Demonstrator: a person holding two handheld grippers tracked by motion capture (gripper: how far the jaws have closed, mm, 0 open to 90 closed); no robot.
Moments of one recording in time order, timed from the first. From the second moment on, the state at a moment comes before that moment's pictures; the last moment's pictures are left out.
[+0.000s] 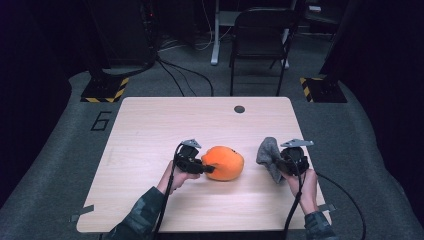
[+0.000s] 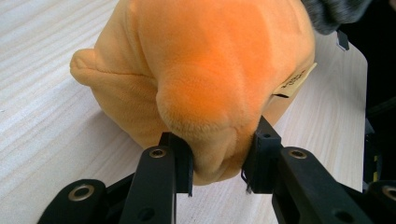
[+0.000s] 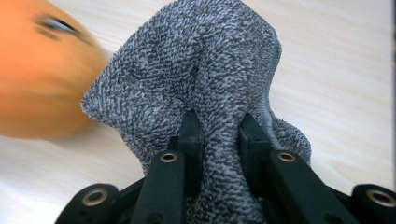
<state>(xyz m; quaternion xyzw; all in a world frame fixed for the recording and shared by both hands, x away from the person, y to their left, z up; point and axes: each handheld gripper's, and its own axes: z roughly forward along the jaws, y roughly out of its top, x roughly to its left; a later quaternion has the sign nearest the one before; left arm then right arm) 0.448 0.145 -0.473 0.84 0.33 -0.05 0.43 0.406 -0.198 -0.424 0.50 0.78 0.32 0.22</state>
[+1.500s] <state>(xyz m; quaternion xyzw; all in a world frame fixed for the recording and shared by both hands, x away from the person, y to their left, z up) 0.440 0.136 -0.475 0.85 0.30 -0.02 0.43 0.423 -0.115 -0.438 0.43 0.83 0.29 0.19</state>
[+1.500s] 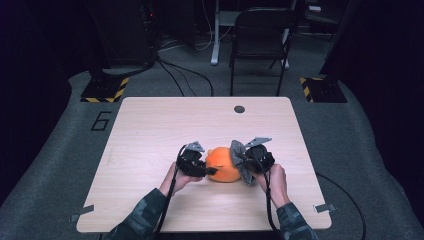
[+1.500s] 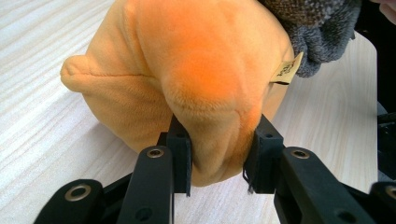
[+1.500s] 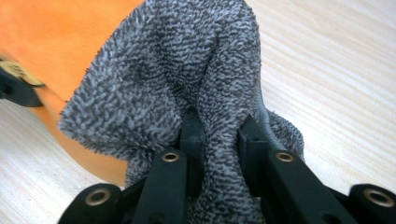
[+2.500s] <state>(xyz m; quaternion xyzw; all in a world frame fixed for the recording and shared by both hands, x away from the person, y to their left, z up) 0.439 0.137 -0.474 0.85 0.29 -0.01 0.43 0.414 -0.126 -0.391 0.43 0.82 0.35 0.18</state>
